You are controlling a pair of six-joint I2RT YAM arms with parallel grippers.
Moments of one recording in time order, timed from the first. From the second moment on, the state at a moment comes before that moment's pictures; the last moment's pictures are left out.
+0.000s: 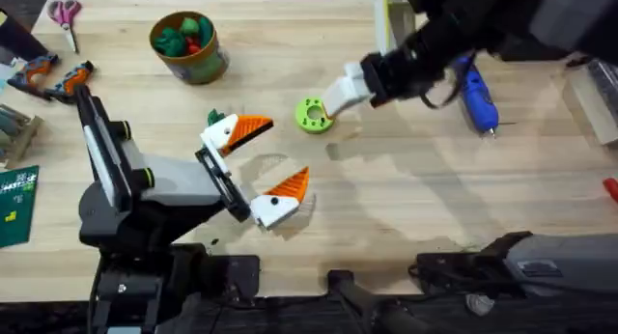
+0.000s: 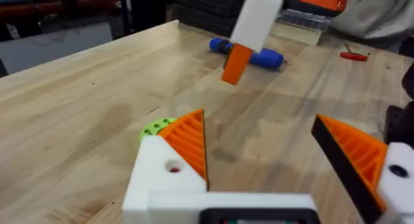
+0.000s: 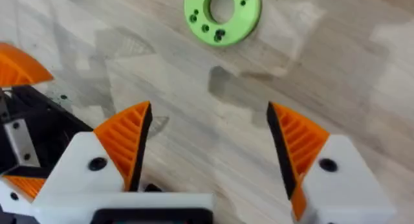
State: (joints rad) left arm 0.01 0.01 0.02 -0.11 0.98 -0.02; right arm 0.48 1.54 1.32 -1.03 -0.31 0.14
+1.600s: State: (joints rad) left arm 0.01 0.01 0.02 -0.11 0.98 -0.01; right arm 0.70 1.66 1.11 -0.56 -0.06 -0.11
